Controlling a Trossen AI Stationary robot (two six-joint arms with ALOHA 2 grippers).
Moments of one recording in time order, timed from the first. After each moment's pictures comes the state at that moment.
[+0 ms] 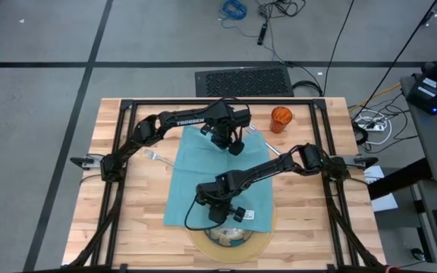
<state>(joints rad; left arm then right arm) 0.28 2.36 2.17 -1.35 0.15 -0.61 0.21 2.30 1.73 -0.69 -0.40 -0.85</state>
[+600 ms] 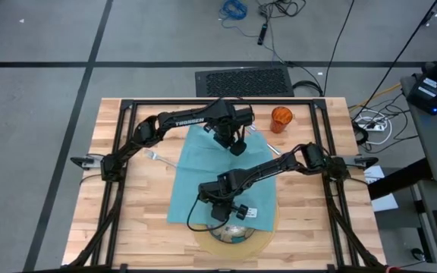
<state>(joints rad) 0.26 2.36 2.28 -1.39 0.13 -0.54 0.20 2.24 1.72 -0.74 -0.33 -0.86</state>
